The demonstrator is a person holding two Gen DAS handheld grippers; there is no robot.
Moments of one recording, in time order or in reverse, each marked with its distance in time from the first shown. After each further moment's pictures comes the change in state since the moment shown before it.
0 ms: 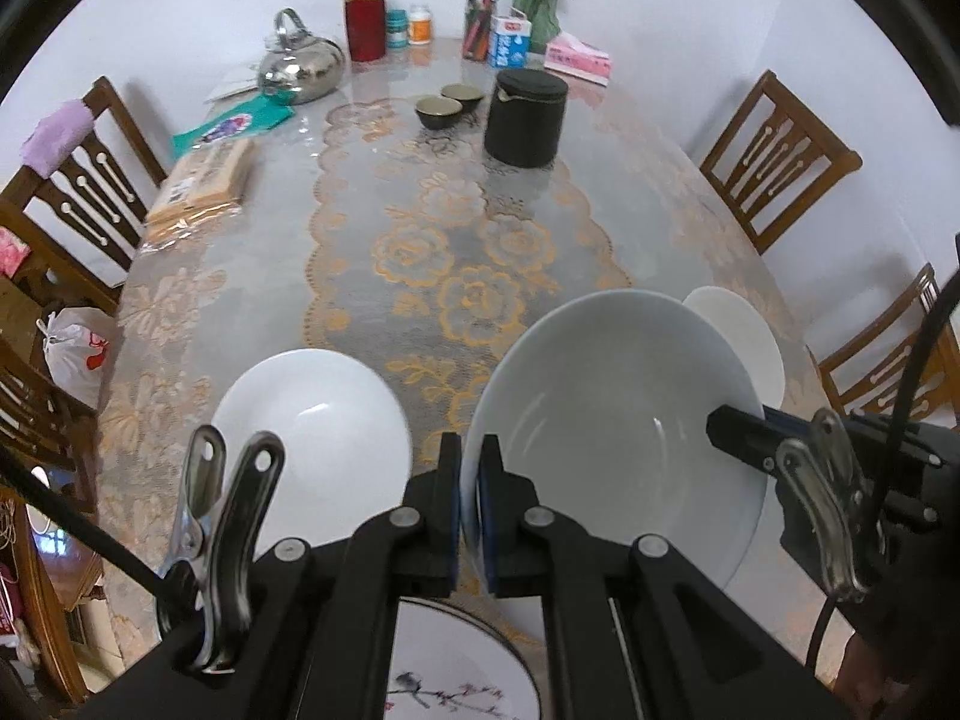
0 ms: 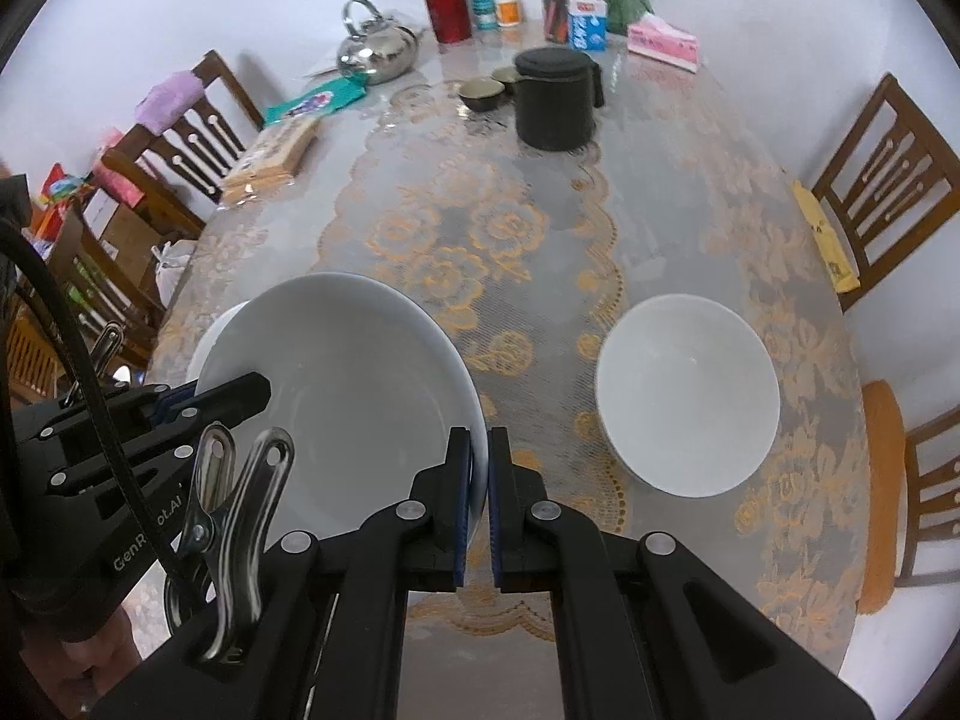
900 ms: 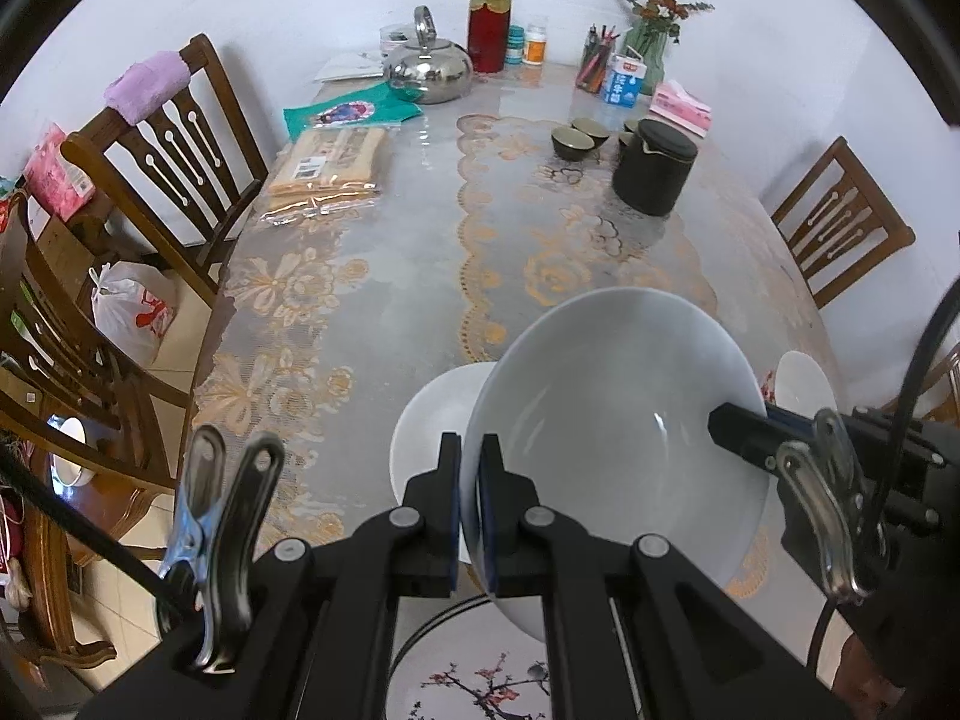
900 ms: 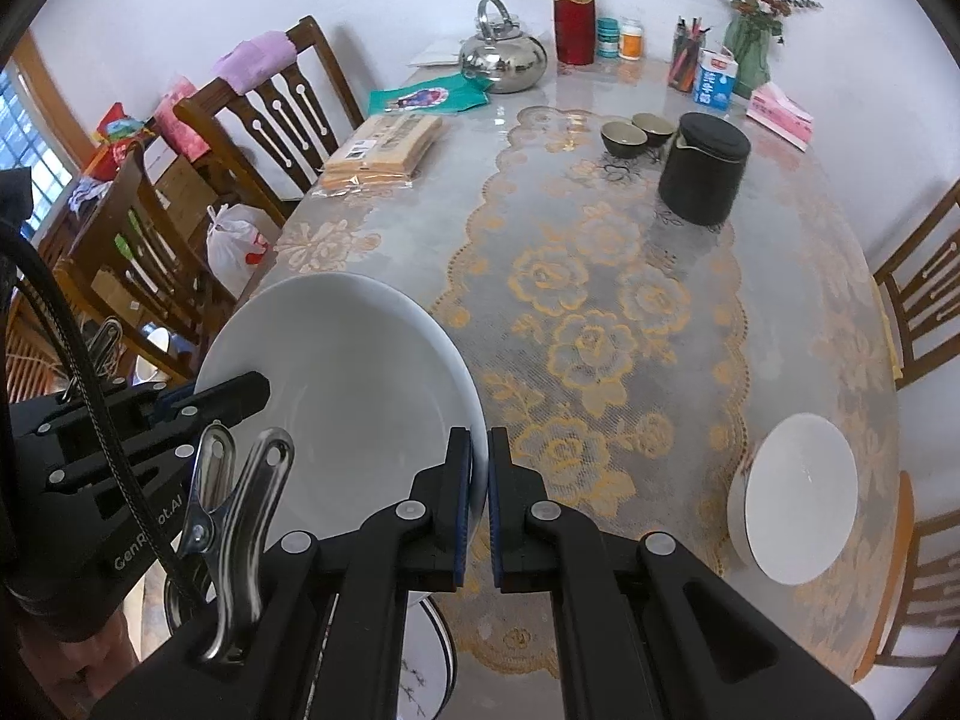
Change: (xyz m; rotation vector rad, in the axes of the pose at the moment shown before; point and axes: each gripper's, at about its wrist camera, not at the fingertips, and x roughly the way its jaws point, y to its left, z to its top) left arm -0.026 0.102 0.003 -0.140 -0.021 0.087; right arm 0.017 0.102 0.043 -0.165 -0.001 0.066
